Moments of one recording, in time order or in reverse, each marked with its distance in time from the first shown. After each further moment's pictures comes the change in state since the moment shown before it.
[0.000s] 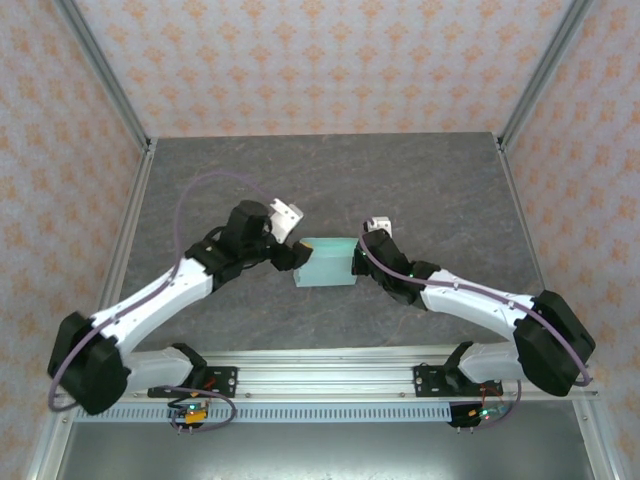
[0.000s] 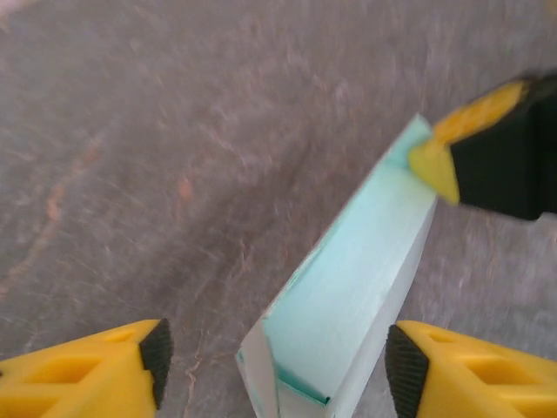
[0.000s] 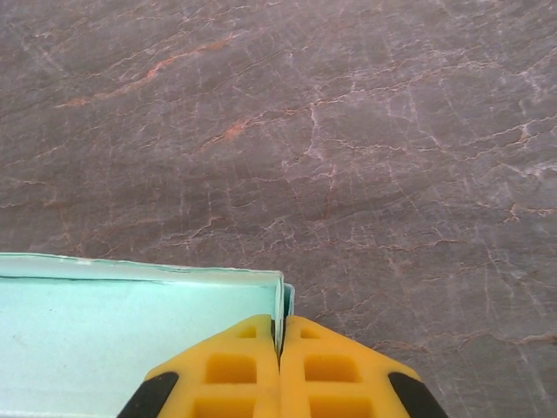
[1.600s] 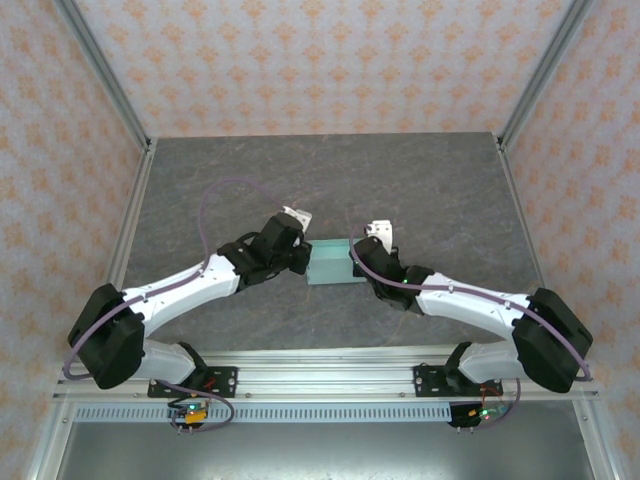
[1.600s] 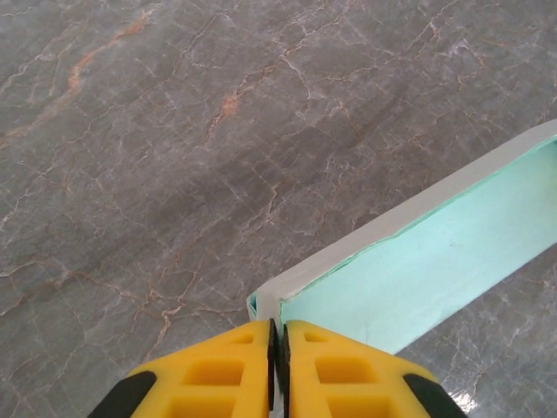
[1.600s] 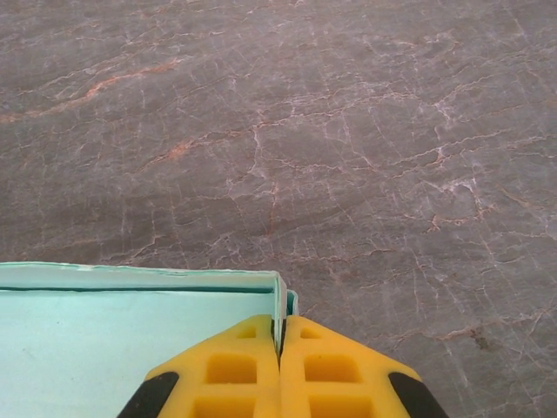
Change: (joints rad) left arm -0.164 0.218 0.072 -0.074 -0.325 -0.352; right arm 0.069 0.016 0.000 -0.028 0.214 0.014
